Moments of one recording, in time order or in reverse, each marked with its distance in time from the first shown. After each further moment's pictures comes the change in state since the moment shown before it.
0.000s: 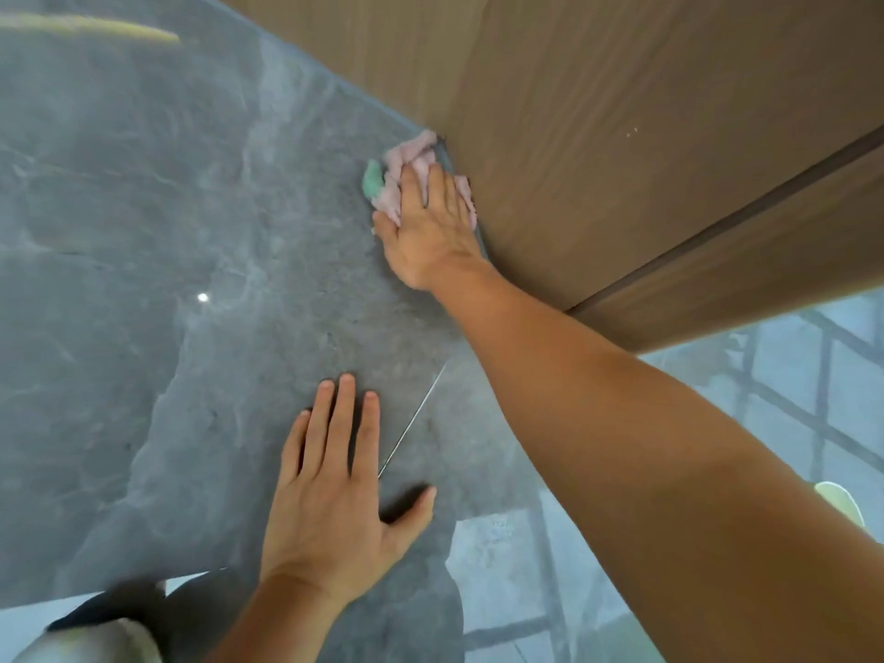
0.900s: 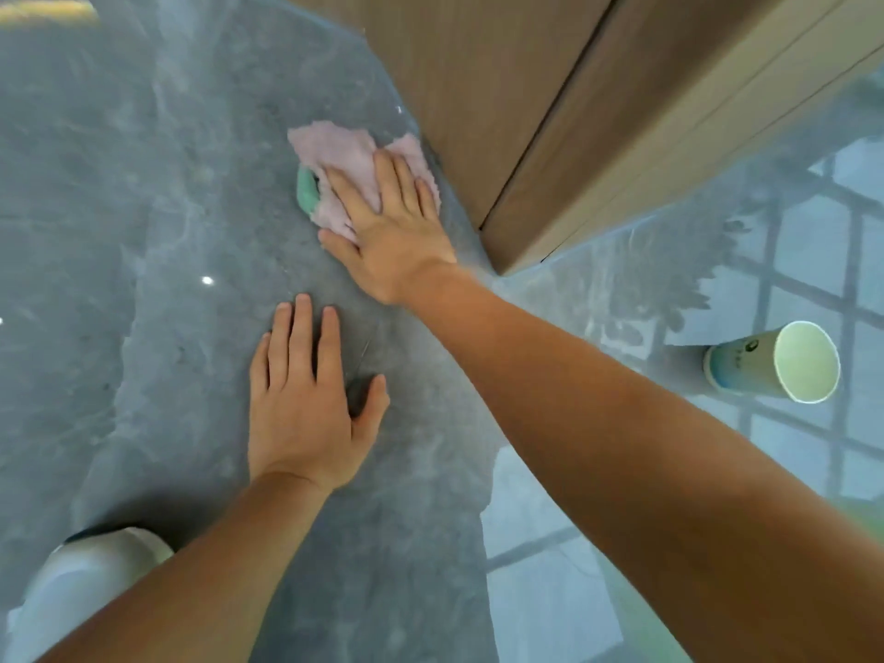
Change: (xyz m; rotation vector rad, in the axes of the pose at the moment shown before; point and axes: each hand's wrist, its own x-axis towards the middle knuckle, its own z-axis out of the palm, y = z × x) left_hand -0.001 0.003 0.002 0.084 0.040 -0.009; right_hand -0.110 0.015 0.023 0.038 -0.040 -0.057
